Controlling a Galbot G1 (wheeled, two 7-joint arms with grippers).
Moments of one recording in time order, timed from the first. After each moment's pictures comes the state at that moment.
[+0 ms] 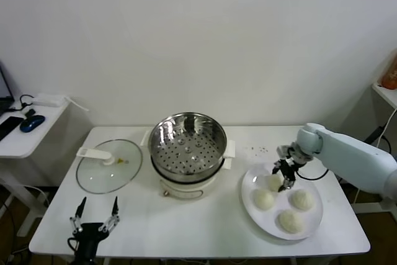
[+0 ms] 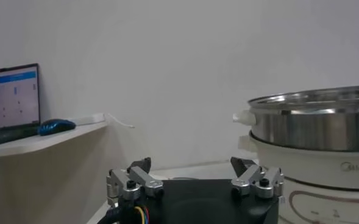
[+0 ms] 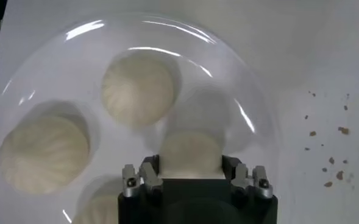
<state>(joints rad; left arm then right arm) 1.75 -1.51 -0.73 -1.98 -0.03 -0.24 0.03 0.12 0.80 -1.10 1.03 0.13 -0.08 -1.07</state>
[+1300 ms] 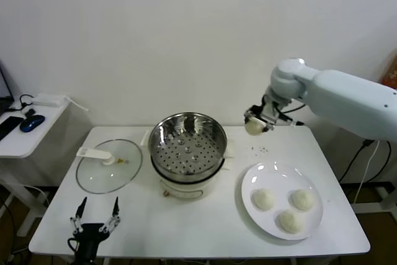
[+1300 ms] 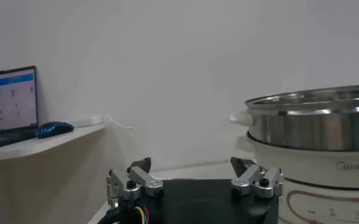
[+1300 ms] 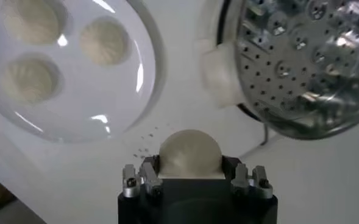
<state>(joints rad) 1.76 -1.51 -0.73 -1.99 -0.02 -0.24 0.03 0.63 0.95 -1.21 1.32 -0.26 0.39 -1.11</state>
